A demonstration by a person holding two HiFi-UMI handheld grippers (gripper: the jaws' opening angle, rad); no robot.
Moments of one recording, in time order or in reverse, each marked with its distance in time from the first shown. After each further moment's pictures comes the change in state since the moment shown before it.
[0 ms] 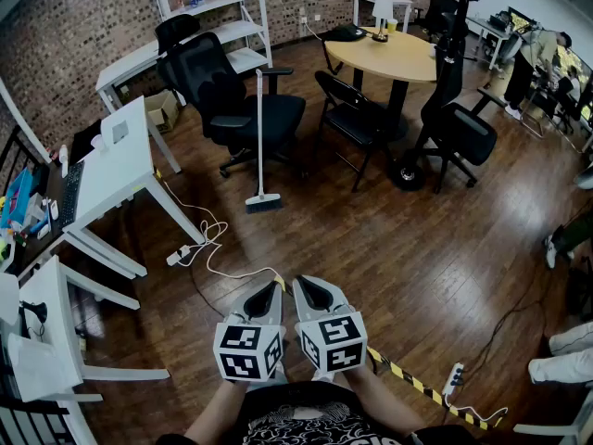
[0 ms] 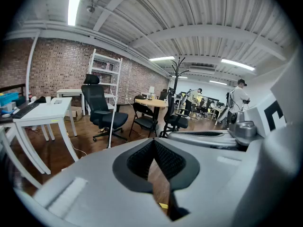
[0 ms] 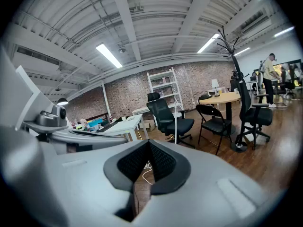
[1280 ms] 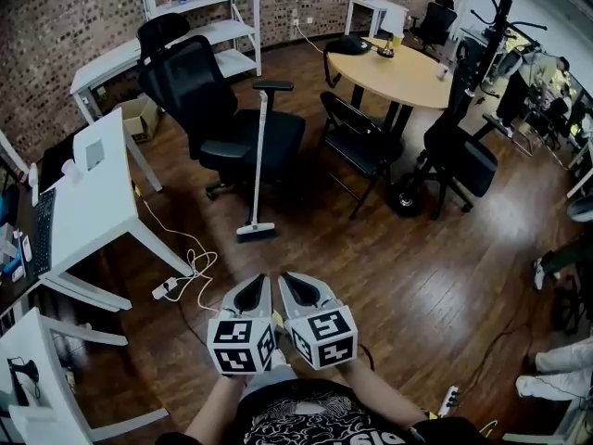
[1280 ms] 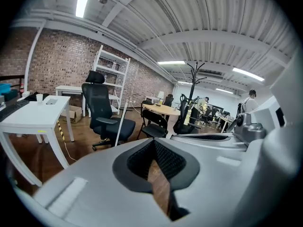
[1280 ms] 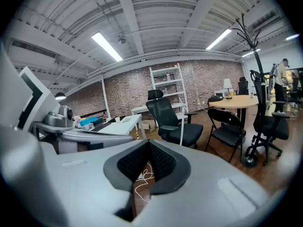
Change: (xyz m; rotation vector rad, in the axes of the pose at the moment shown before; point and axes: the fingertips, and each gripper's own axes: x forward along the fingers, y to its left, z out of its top) left arm 0.165 0.188 0.116 -0.075 -0.045 -0.006; right arm 0.249 -0.029 0.095 -0.059 0.030 0.010
